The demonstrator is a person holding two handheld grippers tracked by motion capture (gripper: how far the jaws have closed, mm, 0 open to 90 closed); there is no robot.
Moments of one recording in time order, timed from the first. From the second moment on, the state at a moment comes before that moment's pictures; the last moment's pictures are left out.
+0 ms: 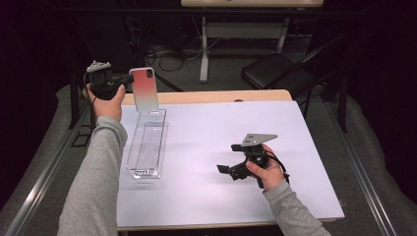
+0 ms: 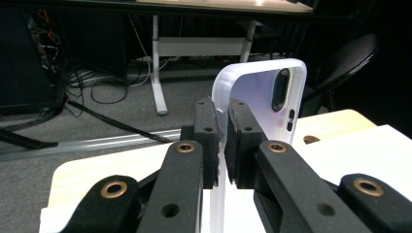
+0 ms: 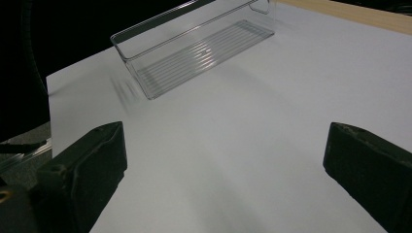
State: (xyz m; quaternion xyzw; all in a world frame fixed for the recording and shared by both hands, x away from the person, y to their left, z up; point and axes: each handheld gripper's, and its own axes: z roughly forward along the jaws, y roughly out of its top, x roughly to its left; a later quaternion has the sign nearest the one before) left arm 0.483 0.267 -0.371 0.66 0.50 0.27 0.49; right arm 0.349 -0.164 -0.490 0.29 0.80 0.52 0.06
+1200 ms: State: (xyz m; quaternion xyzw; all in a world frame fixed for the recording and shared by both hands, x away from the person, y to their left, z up) left arm 0.502 0.269 -0.426 0.67 0.47 0.28 0.50; right arm 0.349 -0.169 -0.490 0.30 0.80 0.52 0.07
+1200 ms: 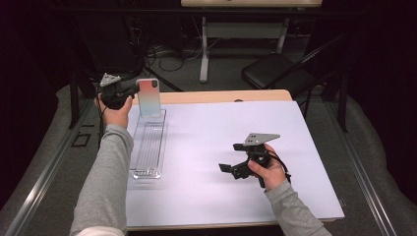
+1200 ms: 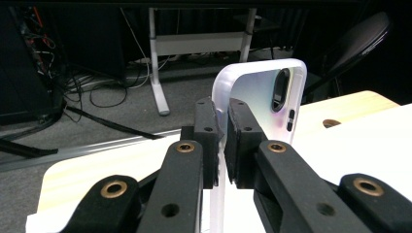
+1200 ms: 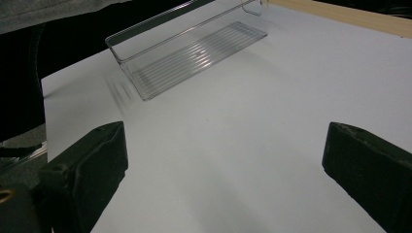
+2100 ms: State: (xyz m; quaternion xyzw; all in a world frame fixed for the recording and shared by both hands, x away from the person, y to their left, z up) left arm 0.513 0.272 -0.472 0.68 0.49 0.26 0.49; right arm 0.351 -0.174 -0.491 0.30 0.80 0.52 0.06
